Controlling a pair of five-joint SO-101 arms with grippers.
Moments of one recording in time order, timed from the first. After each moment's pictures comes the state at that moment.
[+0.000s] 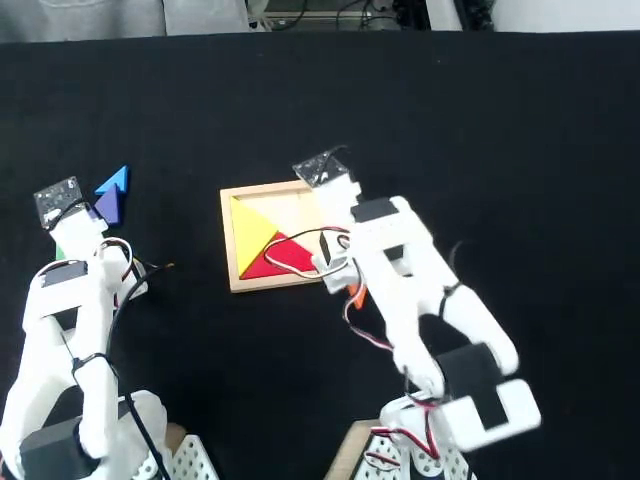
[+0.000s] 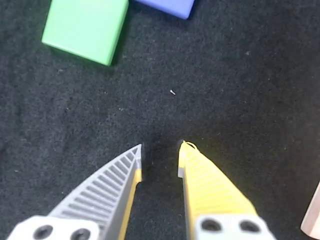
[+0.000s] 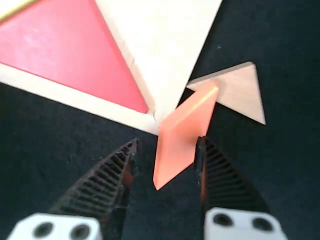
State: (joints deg) left arm -24.0 -24.0 60.9 39.7 7.6; right arm -17.7 -2.2 36.4 59.8 10.3
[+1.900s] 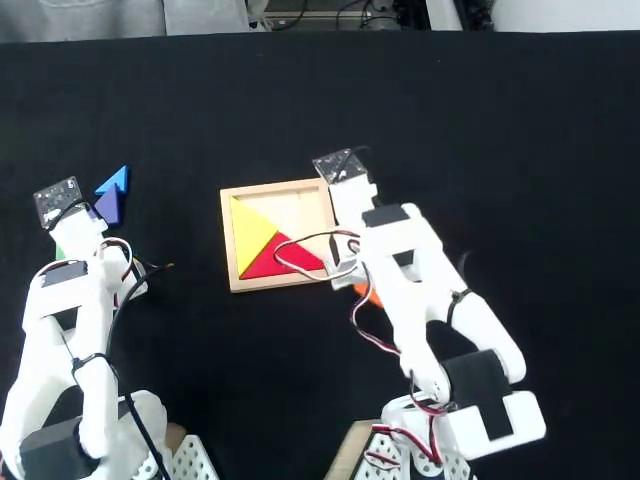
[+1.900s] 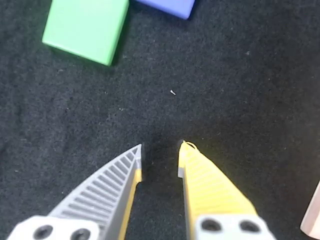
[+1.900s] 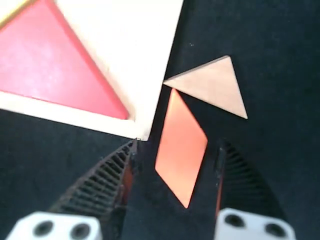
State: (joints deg) left arm -24.0 -24.0 60.9 39.7 7.6; right arm -15.1 -5.2 40.5 55.2 4.8
